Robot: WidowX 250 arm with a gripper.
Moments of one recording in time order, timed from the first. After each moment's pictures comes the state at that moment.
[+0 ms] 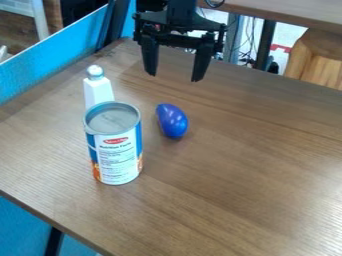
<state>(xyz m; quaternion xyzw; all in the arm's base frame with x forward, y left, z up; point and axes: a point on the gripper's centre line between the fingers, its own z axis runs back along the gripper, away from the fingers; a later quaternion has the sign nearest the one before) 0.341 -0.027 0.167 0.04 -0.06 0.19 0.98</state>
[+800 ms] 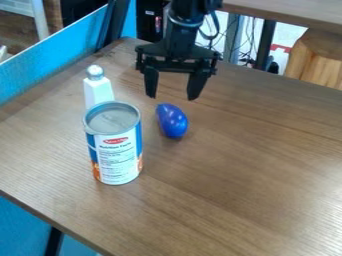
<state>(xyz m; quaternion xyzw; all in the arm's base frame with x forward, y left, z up) 0.357 -0.017 0.128 0.07 -0.09 0.29 0.95</state>
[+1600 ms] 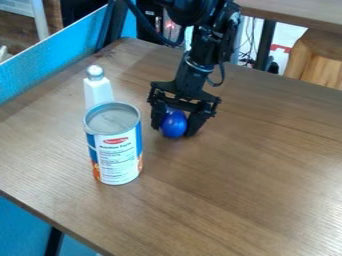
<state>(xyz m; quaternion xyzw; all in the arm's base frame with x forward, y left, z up) 0.370 -0.022 0.059 0.14 0.02 0.28 0.95</state>
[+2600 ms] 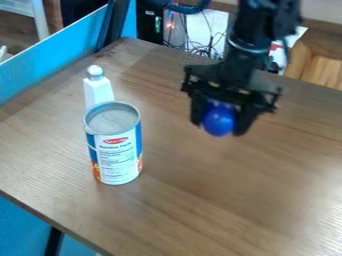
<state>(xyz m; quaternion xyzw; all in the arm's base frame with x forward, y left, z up) 0.311 -0.108 0.134 0.07 -0.07 0.13 0.99</state>
